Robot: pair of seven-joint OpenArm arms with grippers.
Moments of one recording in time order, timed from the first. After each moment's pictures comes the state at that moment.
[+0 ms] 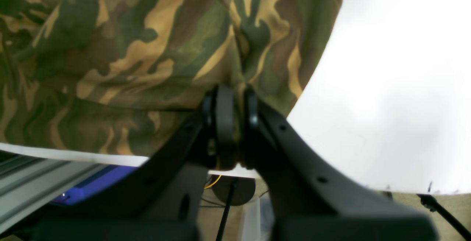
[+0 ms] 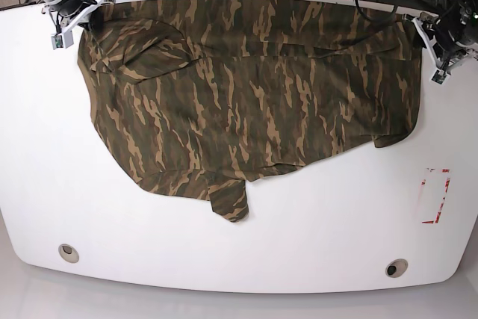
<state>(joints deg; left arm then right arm) 23.0 -21.0 -34.4 110.2 -26.9 -41.9 76.2 -30.6 9.3 44.5 101.4 33.7 40.5 -59.9</state>
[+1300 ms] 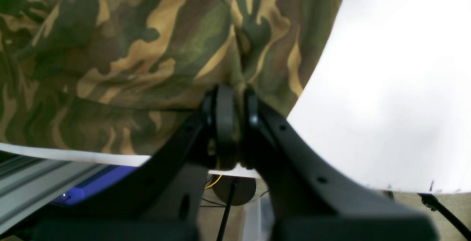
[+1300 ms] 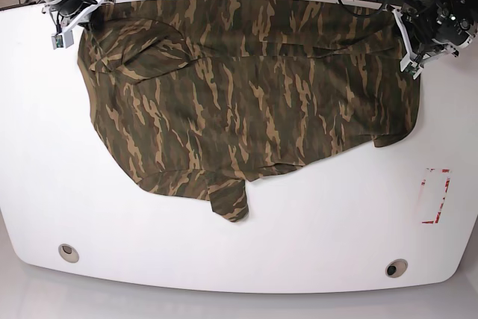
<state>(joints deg) 23.3 -19.3 -25.3 108.4 -20.8 -41.8 76.3 -30.6 9.2 44.5 101.4 33.8 40.5 -59.9</state>
